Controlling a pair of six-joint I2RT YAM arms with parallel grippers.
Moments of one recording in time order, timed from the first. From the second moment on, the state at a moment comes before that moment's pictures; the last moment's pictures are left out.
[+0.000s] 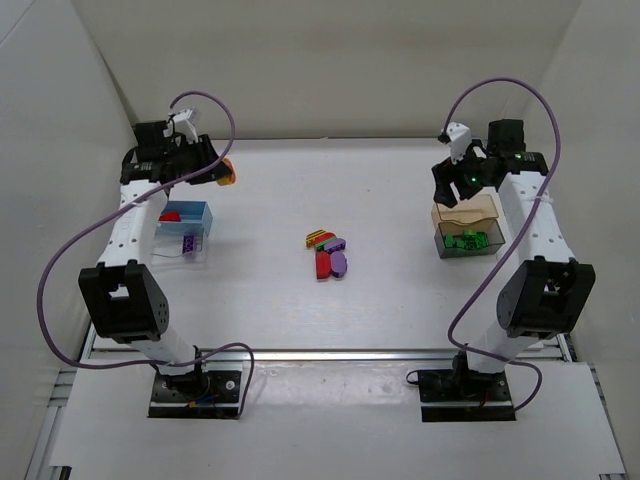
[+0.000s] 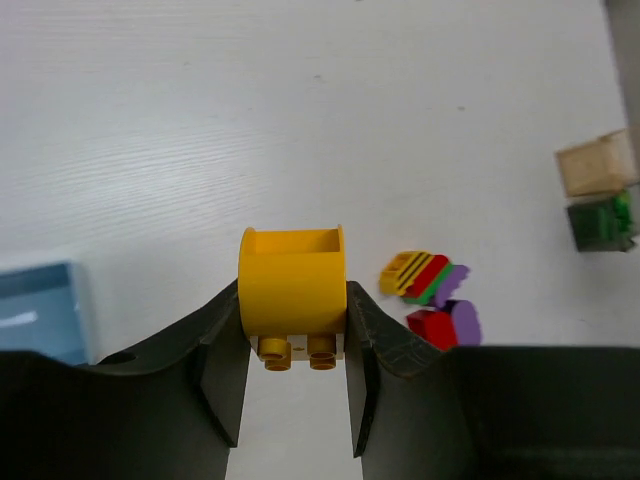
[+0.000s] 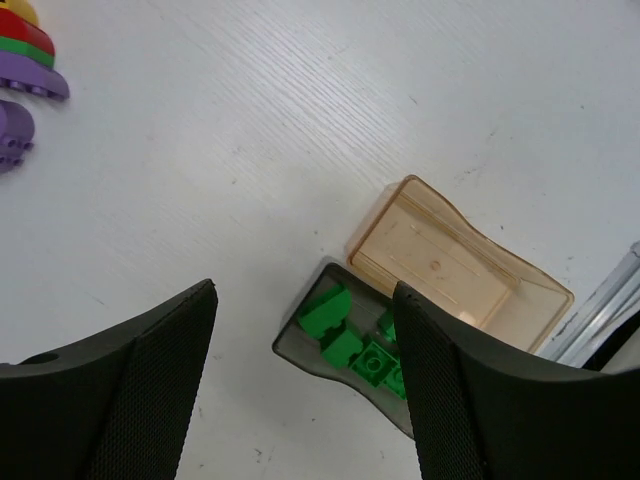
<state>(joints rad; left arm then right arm) 0.07 1.61 1.50 -0.50 0.55 -0.16 -0.05 1.62 1.57 -0.87 -0.47 -0.63</state>
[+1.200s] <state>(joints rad) 0.12 1.67 1.63 -0.66 0.52 -0.05 0.02 1.59 1.52 -0.84 -0.45 -0.52</state>
